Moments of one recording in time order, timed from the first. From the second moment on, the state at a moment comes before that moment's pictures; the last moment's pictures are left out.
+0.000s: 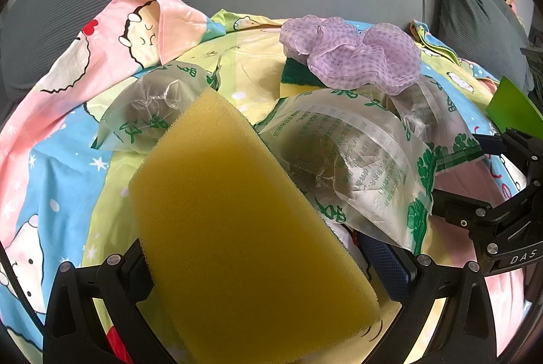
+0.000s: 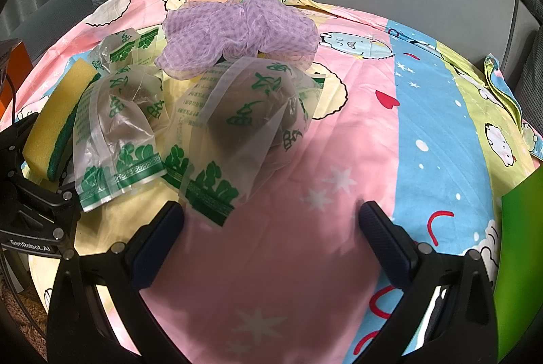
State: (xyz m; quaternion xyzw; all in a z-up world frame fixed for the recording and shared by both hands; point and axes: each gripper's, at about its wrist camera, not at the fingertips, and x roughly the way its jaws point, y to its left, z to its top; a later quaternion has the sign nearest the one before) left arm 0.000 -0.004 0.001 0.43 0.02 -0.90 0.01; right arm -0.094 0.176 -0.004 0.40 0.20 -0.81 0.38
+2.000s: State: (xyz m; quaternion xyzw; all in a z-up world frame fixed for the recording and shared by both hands) left arm 0.002 -0.008 -0.001 0.42 0.03 -0.91 0.01; right arm -0.094 0.176 -0.004 0.40 0.20 -0.81 0.38
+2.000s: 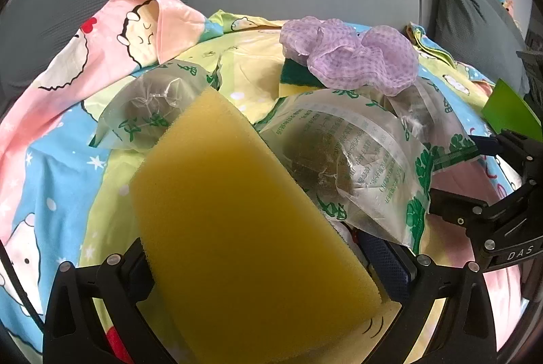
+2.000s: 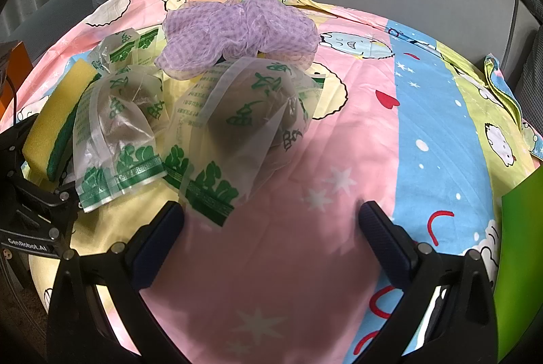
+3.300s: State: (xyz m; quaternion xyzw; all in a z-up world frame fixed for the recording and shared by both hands) left arm 0.057 -0.069 0.079 0.37 0.29 -0.88 0.01; right arm -0.043 0.204 0.128 0.39 0.00 -0.85 0.36
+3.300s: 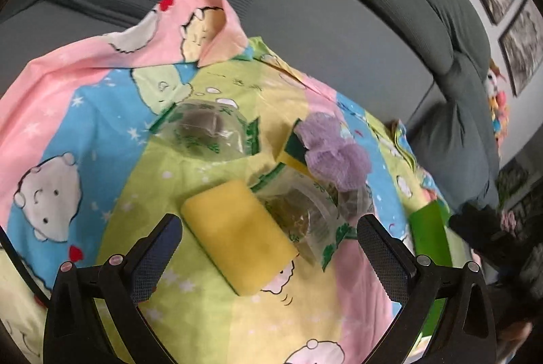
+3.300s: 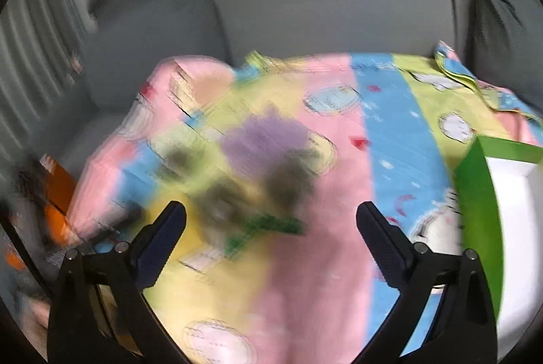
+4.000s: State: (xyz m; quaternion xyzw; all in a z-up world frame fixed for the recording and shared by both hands) left arm 0.055 -0.079 0.031 0.49 0.30 -0.82 0.00; right arm -0.039 0.090 0.047 0.54 -0.02 -0.73 0.41
